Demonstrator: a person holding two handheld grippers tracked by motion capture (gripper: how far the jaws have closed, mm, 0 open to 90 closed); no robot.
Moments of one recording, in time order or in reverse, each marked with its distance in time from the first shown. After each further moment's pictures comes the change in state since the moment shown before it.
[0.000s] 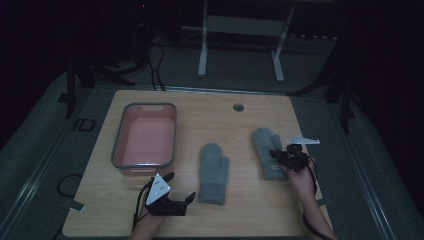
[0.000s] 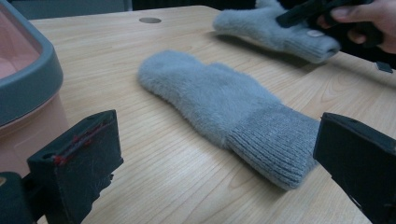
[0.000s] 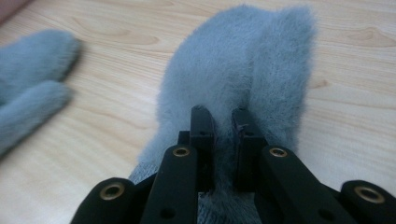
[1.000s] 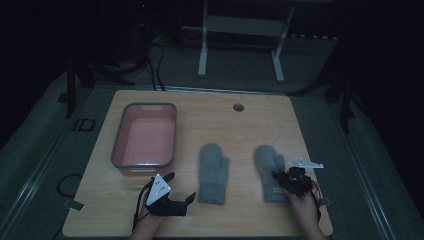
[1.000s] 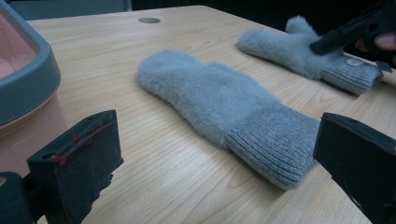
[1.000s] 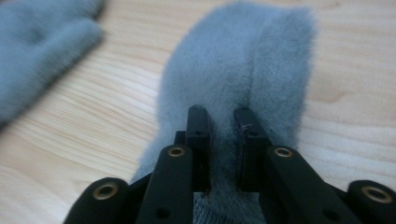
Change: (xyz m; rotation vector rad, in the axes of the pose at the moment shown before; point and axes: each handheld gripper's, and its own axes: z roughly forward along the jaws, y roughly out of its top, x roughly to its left) left arm -0.001 0.000 0.000 0.001 -0.002 0.005; right arm 0.028 -0.055 -0.023 0.070 -0.049 0.045
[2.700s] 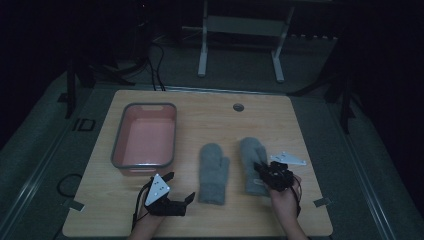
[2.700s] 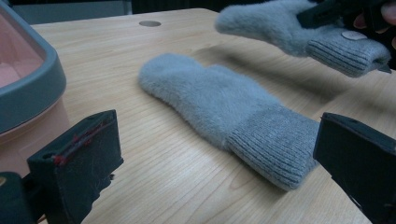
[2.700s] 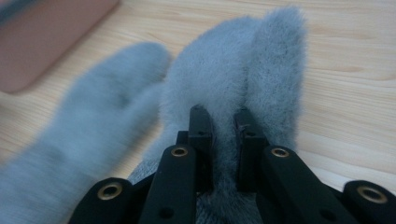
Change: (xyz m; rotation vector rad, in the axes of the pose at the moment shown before) left arm 0.001 0.001 -0.002 -0.010 0.002 0.005; right arm 0.076 0.040 -0.006 -0.138 0.036 0.002
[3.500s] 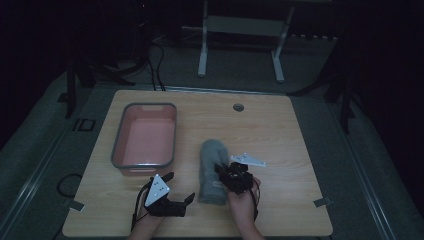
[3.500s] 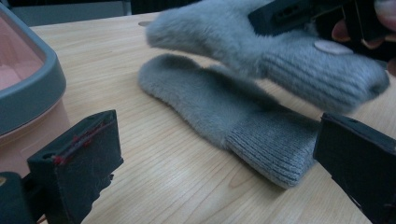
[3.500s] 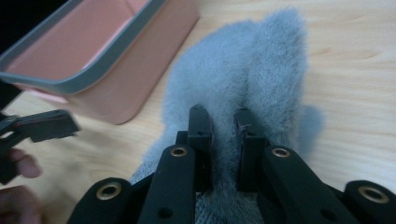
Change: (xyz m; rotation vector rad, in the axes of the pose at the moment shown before) left arm -0.001 0.001 -0.002 -0.002 -0.003 0.011; right arm 0.102 0.009 0.034 -0.019 0.107 0.097
